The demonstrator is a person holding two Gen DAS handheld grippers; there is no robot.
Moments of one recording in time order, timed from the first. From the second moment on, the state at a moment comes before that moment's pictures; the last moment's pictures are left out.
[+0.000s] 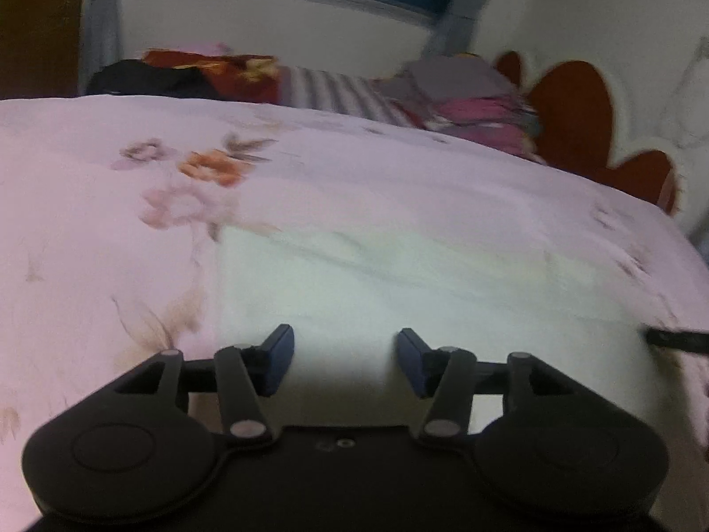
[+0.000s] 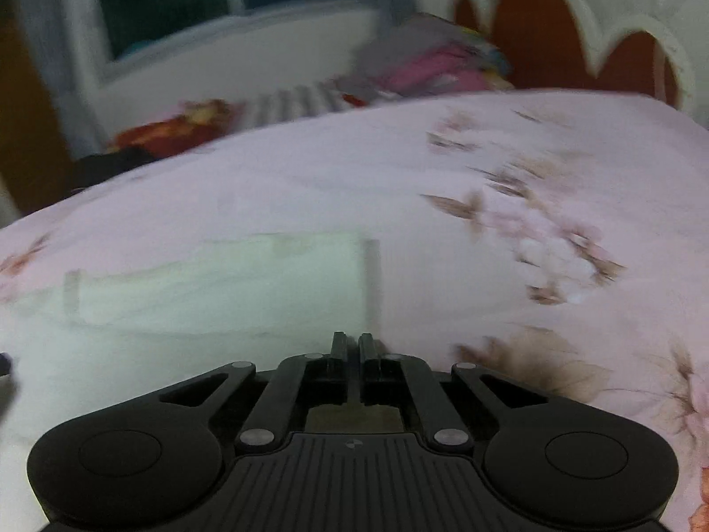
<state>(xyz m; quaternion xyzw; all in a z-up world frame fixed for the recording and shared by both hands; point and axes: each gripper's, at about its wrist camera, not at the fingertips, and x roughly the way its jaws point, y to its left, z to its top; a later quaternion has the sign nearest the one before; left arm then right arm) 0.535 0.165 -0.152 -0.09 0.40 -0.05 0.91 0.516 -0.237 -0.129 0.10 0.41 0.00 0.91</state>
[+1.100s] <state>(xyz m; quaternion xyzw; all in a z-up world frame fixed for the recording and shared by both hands) 0.463 0.126 -0.133 -0.07 0.34 -0.07 0.94 0.473 -0.182 -0.103 0.10 0.41 0.09 0.90</state>
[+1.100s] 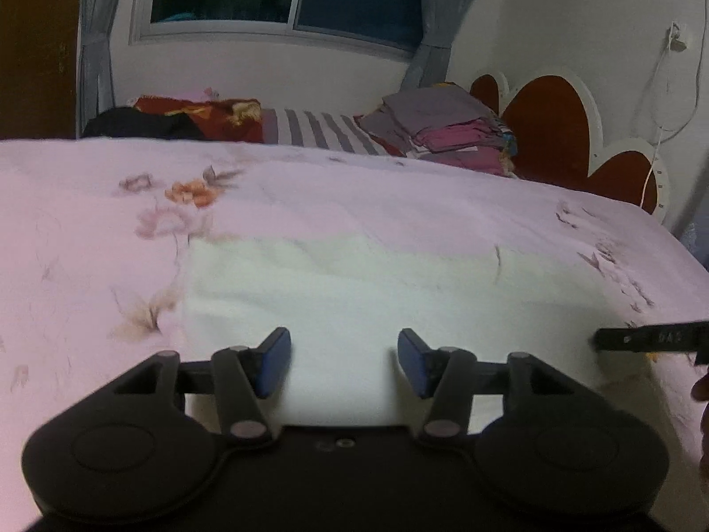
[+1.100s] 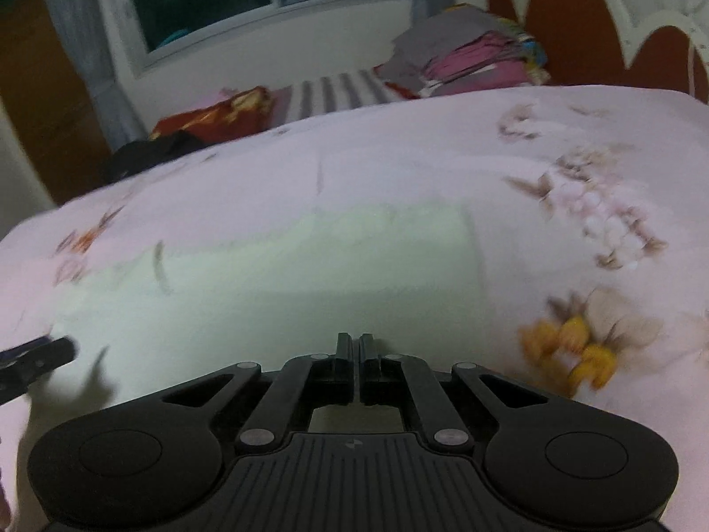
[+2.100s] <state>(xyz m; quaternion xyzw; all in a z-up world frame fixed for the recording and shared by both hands) 0.441 0.154 -0.147 -0.04 0.36 -0.10 0.93 0.488 -0.200 -0.117 0.05 0.42 0.03 0.90</state>
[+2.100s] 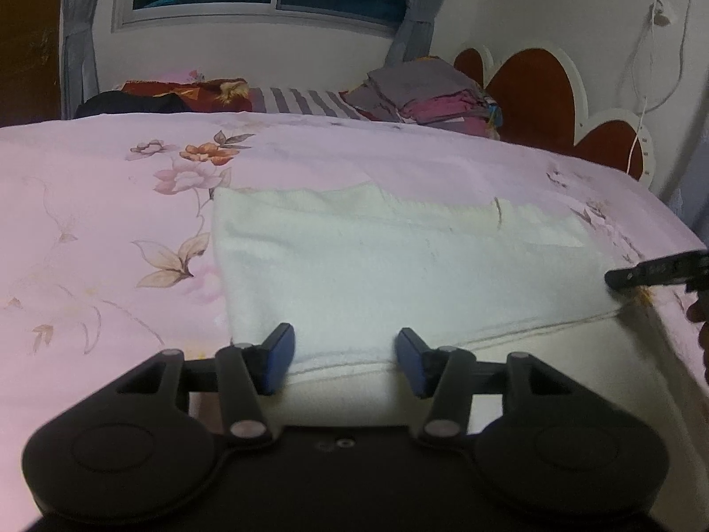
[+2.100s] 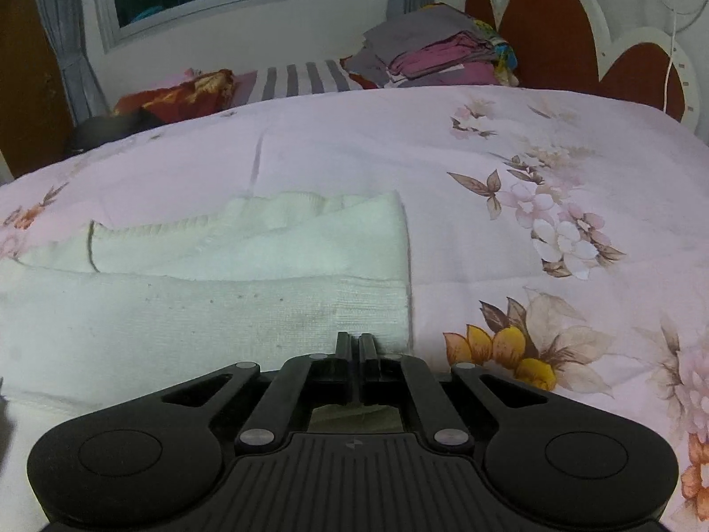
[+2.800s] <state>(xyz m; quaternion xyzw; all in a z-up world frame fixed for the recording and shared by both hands) 0.223 0.190 -0.121 -0.08 0.39 -0.02 0.92 0.239 -0.297 -0.062 0.14 0.39 0.07 0.91</state>
